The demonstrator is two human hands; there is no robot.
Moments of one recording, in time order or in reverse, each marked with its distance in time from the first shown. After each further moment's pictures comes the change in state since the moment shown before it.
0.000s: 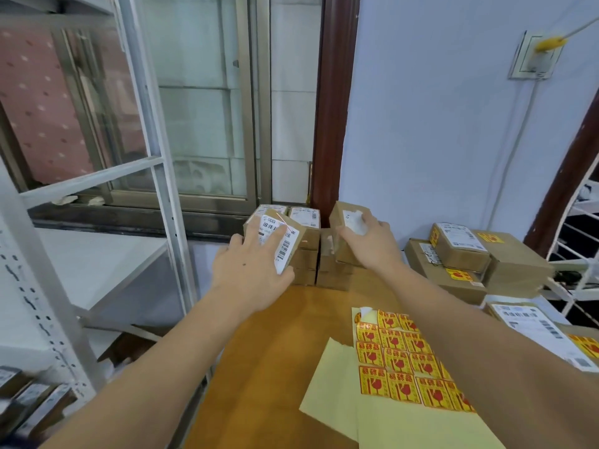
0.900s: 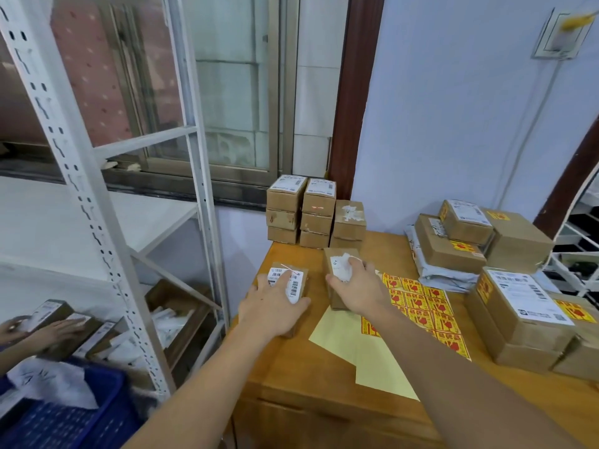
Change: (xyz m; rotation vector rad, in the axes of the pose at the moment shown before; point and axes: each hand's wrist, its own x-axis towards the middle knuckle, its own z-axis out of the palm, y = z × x) left_hand -0.116 0.018 0.067 -0.262 -0.458 -0.307; right_hand -0.146 0.031 0.051 -0.185 -0.267 -0.003
